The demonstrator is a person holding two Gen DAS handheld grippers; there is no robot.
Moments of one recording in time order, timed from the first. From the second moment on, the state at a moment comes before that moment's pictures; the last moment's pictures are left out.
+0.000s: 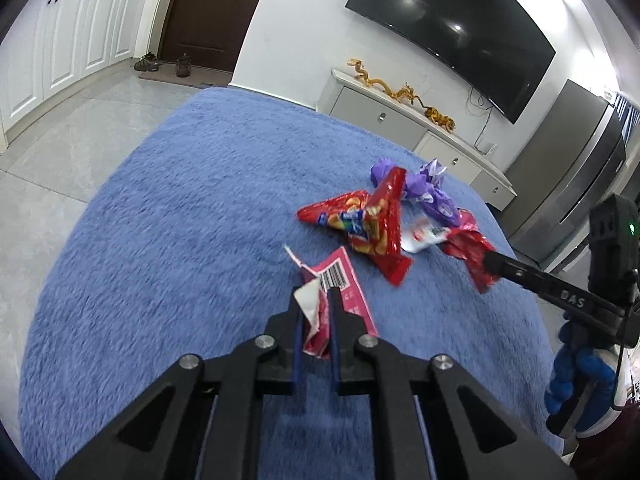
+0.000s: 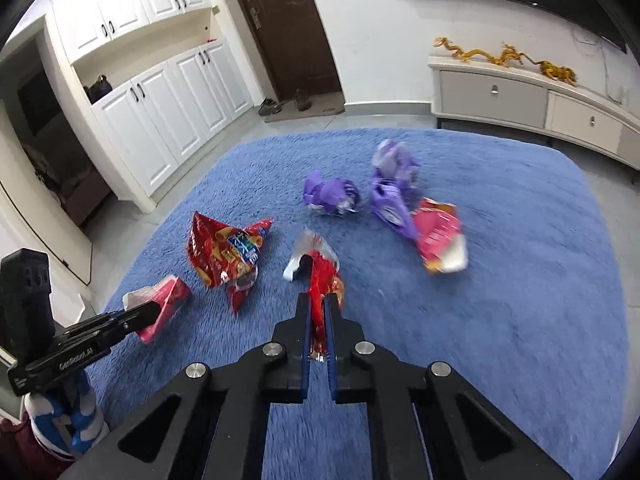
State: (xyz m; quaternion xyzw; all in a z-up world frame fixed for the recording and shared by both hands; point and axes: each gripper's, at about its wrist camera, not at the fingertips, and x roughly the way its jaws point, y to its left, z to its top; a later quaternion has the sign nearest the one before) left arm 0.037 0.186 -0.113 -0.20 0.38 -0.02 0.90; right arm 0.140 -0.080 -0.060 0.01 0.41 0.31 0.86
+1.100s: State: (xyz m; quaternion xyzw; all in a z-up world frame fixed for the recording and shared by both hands) left arm 0.012 0.146 -0.084 -0.17 0.37 -0.06 0.91; right arm 0.129 -0.089 -0.087 0.01 0.44 0.29 0.85
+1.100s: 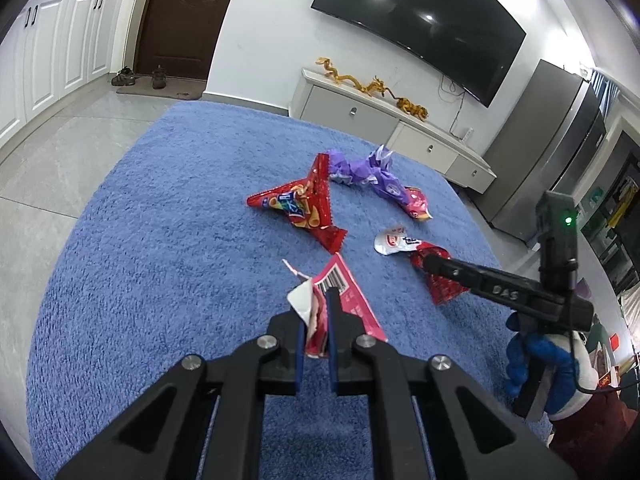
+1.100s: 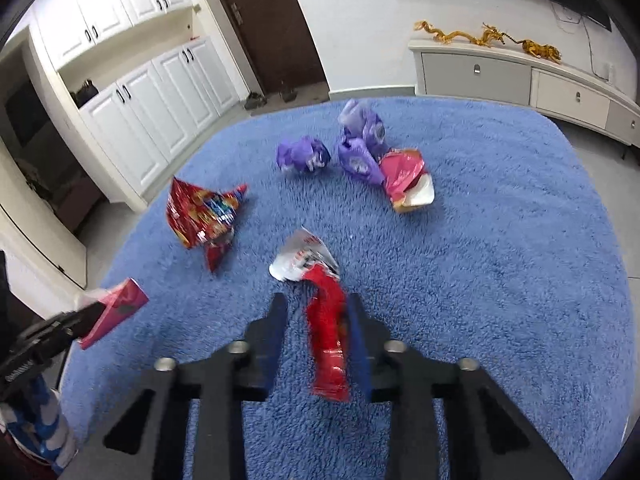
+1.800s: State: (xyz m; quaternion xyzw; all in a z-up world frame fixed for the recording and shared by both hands) left arm 0.024 0.077 -0.044 -0.11 0.36 -0.13 0.92; right arm 0.067 -0.223 -0.038 0.12 0.35 0.24 0.90
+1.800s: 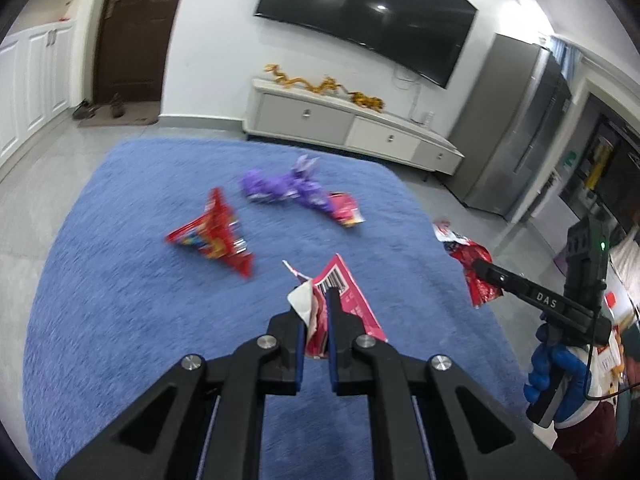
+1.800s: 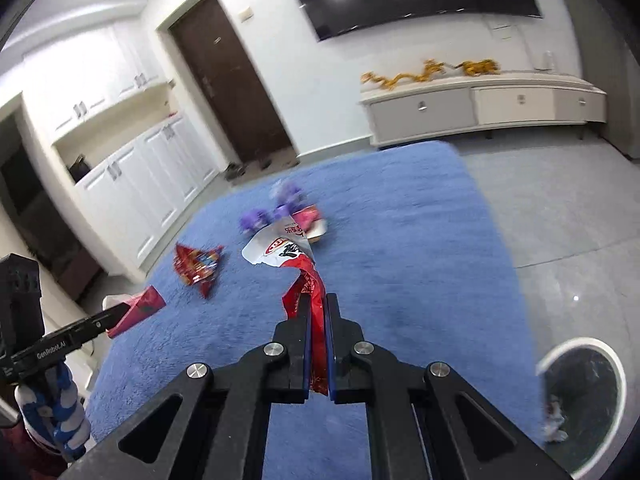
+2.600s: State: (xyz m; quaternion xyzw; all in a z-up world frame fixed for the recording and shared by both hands) left arm 0.139 -0.307 -0.083 0.01 0.46 -0.39 0.80; right arm 0.005 -0.503 -0.113 0.26 0.37 -0.06 0.89
